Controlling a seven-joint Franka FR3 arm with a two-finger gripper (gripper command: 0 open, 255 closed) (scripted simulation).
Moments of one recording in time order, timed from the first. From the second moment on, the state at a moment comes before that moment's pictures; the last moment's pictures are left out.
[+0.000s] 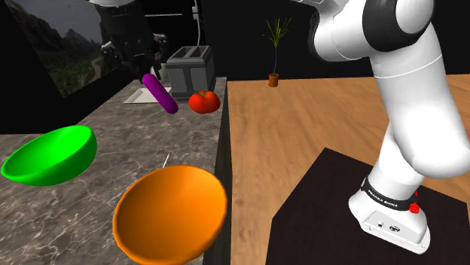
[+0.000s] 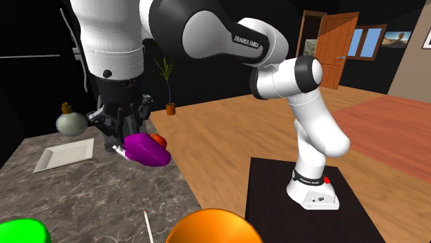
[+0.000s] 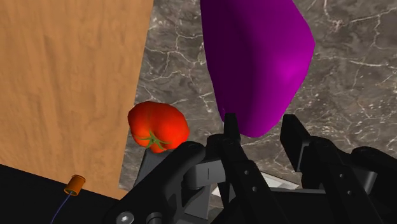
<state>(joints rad) 0.32 0.57 0.73 -0.89 -0.71 1.35 1.27</state>
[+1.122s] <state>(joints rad) 0.47 0.46 0.80 -1.02 -0.66 1.28 1.53</state>
